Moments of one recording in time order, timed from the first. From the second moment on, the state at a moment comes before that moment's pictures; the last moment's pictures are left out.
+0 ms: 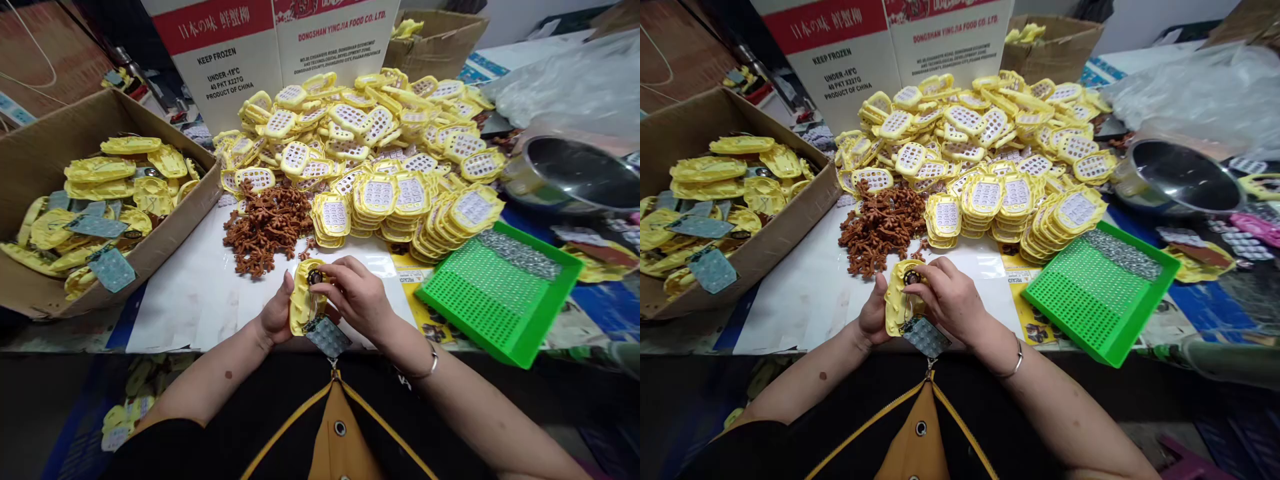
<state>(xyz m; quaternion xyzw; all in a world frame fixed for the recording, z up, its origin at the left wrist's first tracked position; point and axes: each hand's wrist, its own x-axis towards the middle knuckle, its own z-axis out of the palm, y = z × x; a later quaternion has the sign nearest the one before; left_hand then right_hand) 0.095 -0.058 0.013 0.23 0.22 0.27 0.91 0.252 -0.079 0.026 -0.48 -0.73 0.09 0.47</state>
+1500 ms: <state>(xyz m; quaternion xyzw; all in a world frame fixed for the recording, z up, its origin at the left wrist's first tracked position) 0.096 -0.053 0.028 0.28 0.40 0.38 0.79 0.252 -0.085 0.007 -0.43 -0.76 0.11 0.47</state>
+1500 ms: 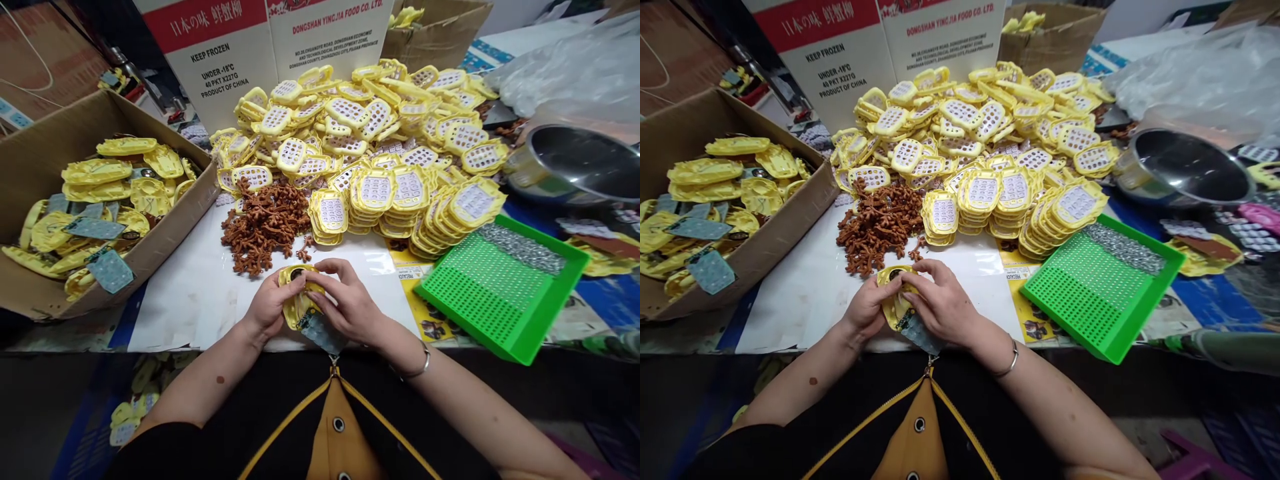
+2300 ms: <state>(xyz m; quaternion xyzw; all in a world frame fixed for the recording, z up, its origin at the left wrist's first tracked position) 0.082 -0.055 0.012 0.30 0.40 0.26 0.83 0.261 -0.060 0.029 -0.46 -0.41 0.52 0.59</state>
